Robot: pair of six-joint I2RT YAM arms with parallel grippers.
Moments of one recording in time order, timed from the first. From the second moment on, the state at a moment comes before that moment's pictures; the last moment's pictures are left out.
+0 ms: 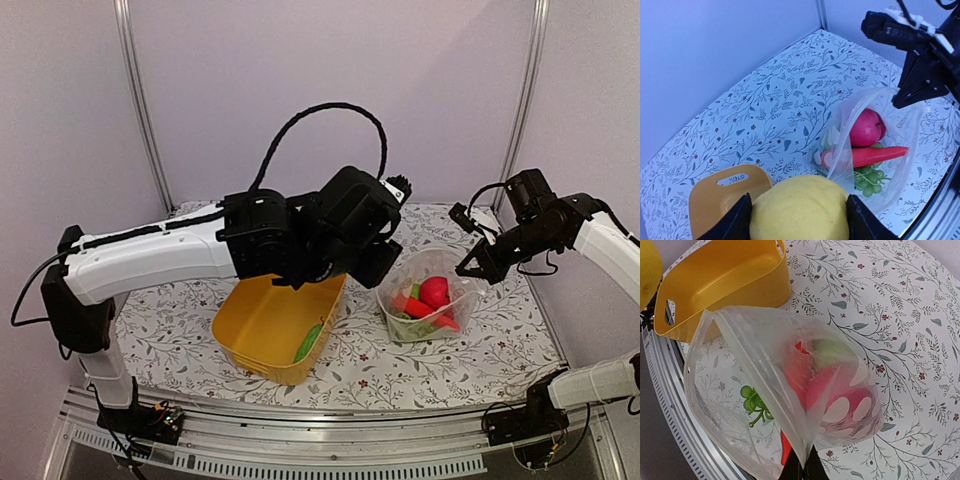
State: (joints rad) left arm -1.30 1.87 1.93 -0.78 -0.63 -0.23; right arm 0.33 1.19 1.15 -0.98 -0.44 -0.37
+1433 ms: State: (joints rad) left arm -1.31 2.13 1.92 -0.15 -0.45 0.08; right arm 0.33 1.21 1.20 -1.04 -0.46 -0.37
